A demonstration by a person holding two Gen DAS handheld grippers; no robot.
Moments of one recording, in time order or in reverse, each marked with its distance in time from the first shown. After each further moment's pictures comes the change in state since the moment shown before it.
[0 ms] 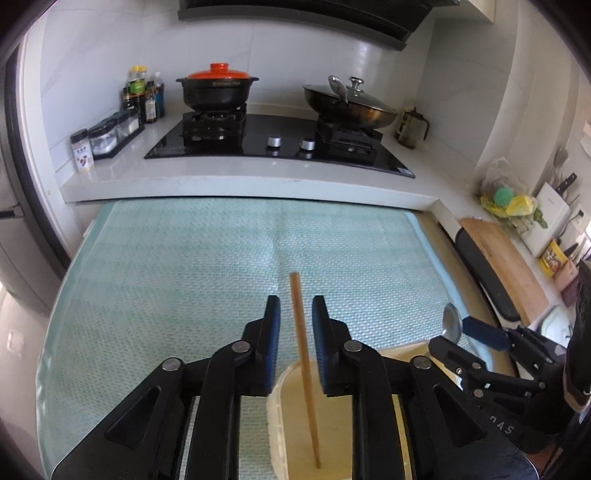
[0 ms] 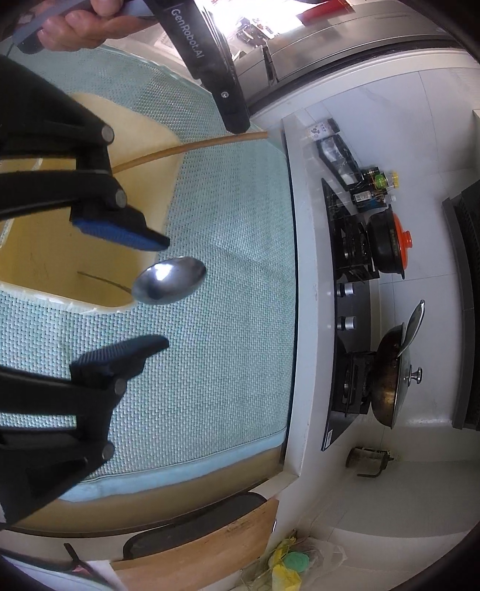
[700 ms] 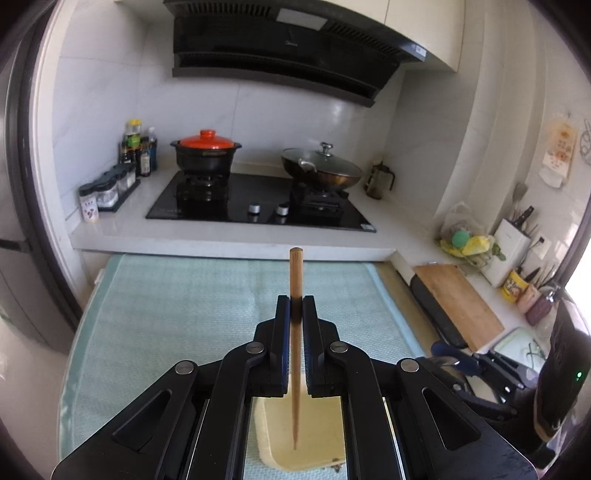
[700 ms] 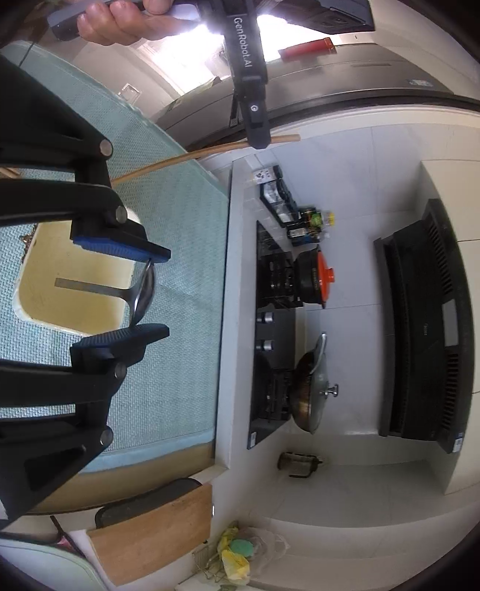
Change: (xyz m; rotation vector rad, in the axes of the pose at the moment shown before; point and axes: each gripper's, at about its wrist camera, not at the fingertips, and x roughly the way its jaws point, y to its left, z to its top) left arm -0.092 -0.004 0.023 0.014 -0.159 -0.089; right arm -0.105 0.023 0.003 -0.062 -0.229 0.065
